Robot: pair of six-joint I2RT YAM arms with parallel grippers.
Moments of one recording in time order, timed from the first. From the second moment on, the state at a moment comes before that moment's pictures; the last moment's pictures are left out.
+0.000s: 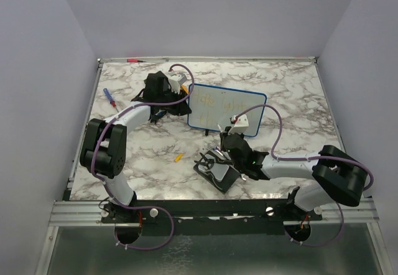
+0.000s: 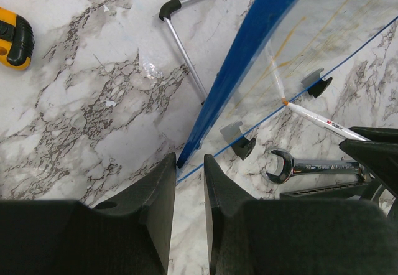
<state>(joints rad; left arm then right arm) -0.28 1.73 1.12 -0.08 0.65 -0.05 0.99 1.45 0.55 0.47 0.74 0.48</state>
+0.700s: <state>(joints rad) -0.28 1.73 1.12 -0.08 0.65 -0.05 0.99 1.41 0.55 0.43 0.78 0.44</state>
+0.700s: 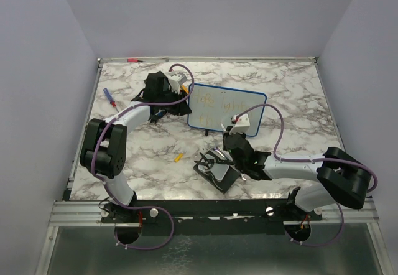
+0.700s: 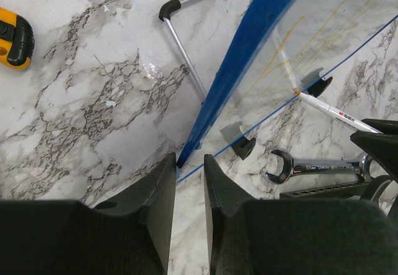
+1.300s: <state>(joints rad) -0.28 1.73 1.12 -0.08 0.65 -0.05 0.99 1.46 0.59 0.51 0.76 0.39</state>
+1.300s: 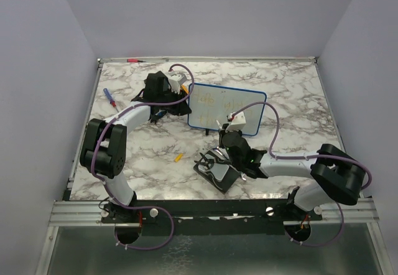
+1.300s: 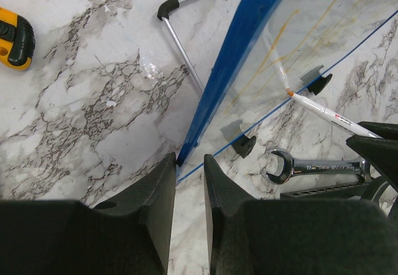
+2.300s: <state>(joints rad) -0.28 1.73 1.12 -0.08 0.65 -0.05 0.99 1.48 0.59 0.40 0.74 0.52</state>
